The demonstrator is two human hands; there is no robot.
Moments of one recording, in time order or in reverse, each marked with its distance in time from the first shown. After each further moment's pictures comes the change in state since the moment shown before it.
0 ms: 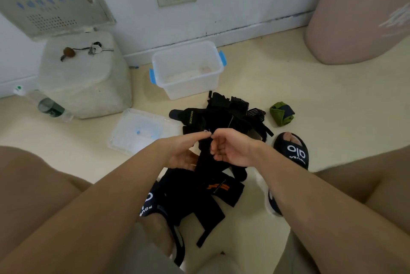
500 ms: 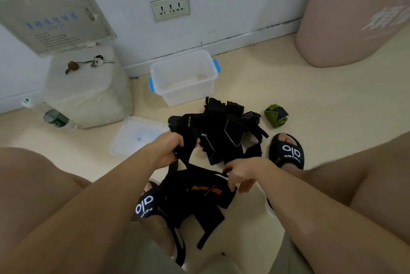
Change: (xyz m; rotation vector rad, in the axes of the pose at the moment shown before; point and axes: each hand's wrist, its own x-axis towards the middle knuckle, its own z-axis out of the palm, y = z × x) left_hand -0.023 -0.007 -0.004 -0.156 0.259 0.270; right_hand -0.020 0.047 -0.027 -0.940 0.086 0.338
